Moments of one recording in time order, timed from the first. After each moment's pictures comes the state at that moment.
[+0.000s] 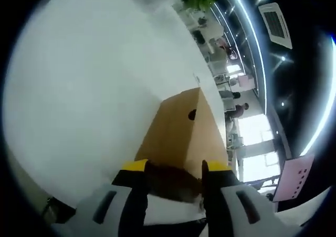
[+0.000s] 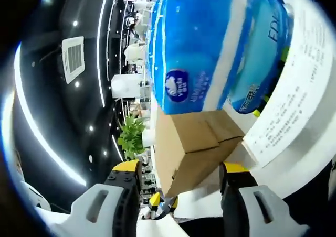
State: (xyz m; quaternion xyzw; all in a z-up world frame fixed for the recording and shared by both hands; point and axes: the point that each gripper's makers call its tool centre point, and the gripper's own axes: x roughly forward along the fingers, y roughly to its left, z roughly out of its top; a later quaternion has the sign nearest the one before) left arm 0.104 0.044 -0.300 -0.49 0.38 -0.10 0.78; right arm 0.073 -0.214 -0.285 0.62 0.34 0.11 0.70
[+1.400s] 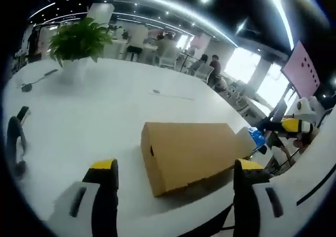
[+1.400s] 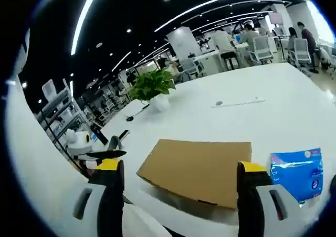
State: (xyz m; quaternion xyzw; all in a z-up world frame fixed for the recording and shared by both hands) left arm 0.120 0.039 -0.219 -0.09 0.32 -0.26 0.91; right arm 0.107 -0.189 -0.166 0.09 0.28 0.26 0.92
